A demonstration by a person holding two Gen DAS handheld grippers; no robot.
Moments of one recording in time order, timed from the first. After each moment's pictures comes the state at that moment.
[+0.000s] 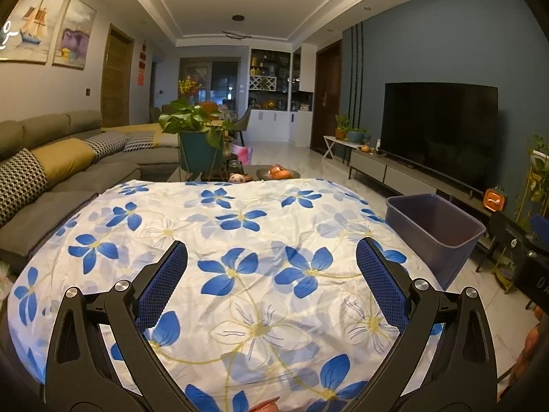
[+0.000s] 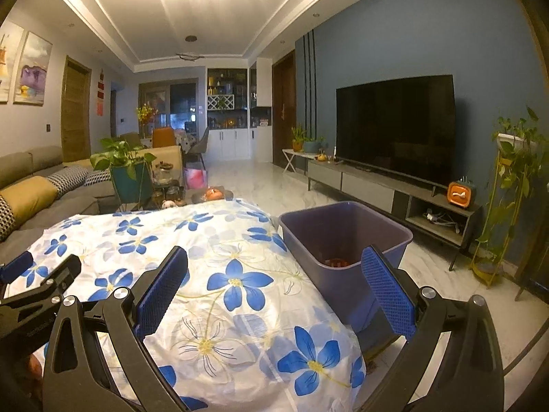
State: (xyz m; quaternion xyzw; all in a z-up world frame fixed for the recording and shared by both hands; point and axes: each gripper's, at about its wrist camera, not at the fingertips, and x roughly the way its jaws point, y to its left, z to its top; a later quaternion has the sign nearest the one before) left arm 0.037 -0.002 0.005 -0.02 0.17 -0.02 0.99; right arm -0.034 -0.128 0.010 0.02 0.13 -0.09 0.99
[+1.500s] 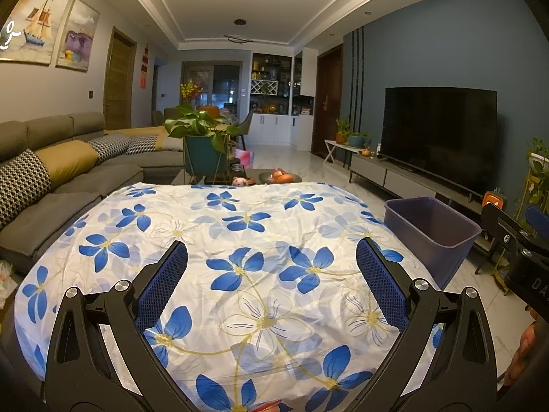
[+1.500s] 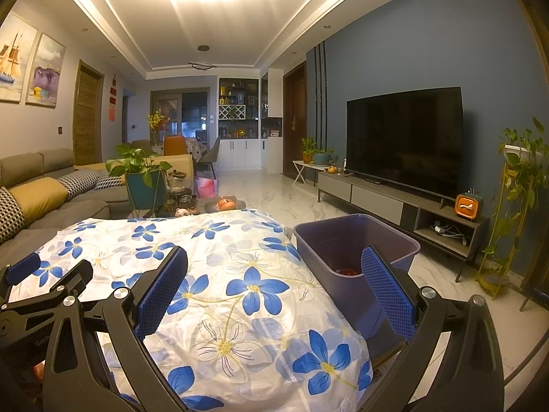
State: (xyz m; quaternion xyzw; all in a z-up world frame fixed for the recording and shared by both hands) left arm 0.019 0.007 0.010 -0.03 0.16 -0.02 0.99; right arm -0.045 -0.111 0.016 0.01 0.12 -0.07 0.99
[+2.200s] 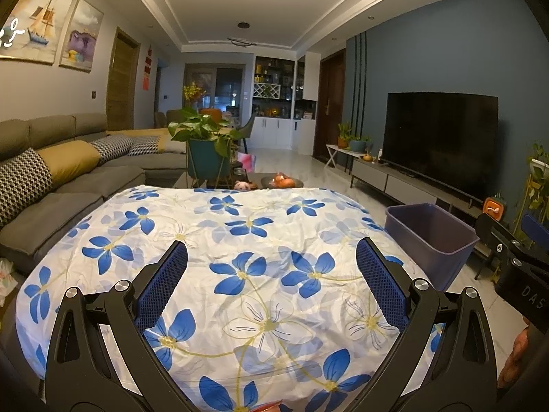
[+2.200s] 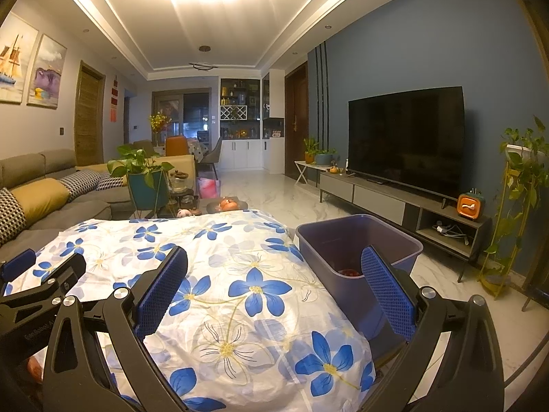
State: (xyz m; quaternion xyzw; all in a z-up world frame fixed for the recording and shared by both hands) left arm 0.015 0.011 0.018 -0.03 0.15 -0.01 0.99; right arm -0.045 -0.111 0.015 0.01 0.11 -0.07 0.99
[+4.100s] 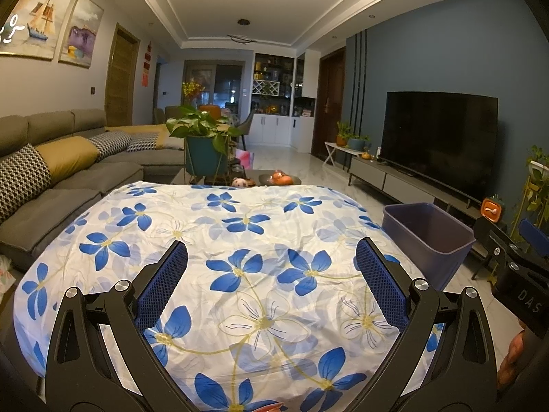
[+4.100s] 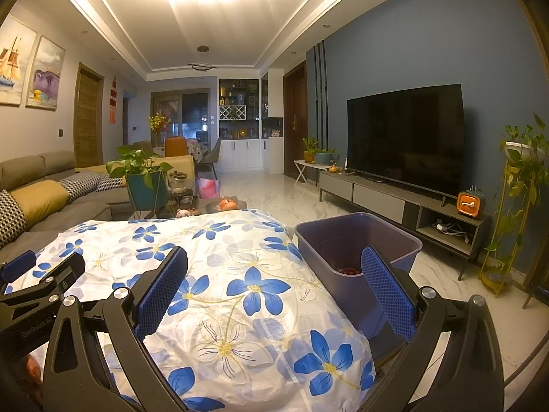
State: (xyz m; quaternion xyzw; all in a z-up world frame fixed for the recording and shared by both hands) left arm 0.014 0.006 0.018 -0.03 0.16 -0.02 0.99; right arm -0.044 -0.112 0.013 0.01 0.11 -0.07 0.99
